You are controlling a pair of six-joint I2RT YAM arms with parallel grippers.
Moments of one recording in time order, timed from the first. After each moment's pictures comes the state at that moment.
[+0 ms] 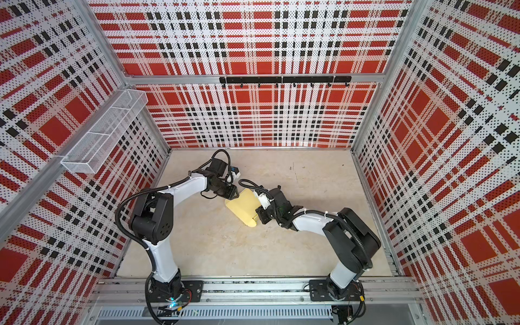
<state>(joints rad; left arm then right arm) -0.33 1.92 1.36 -0.62 0.32 0.08 0.71 1.63 0.81 0.12 -0.18 0.12</state>
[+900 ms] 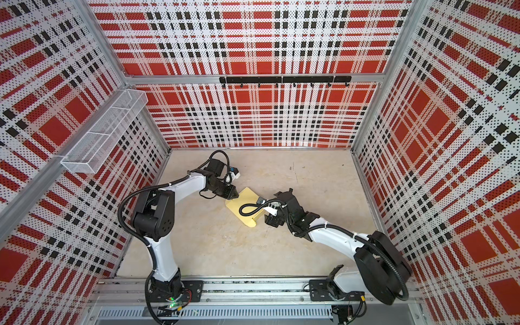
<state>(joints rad) -0.28 1.97 1.37 -0.61 0.43 0.15 0.71 1.36 0.67 0.07 0.05 -0.64</state>
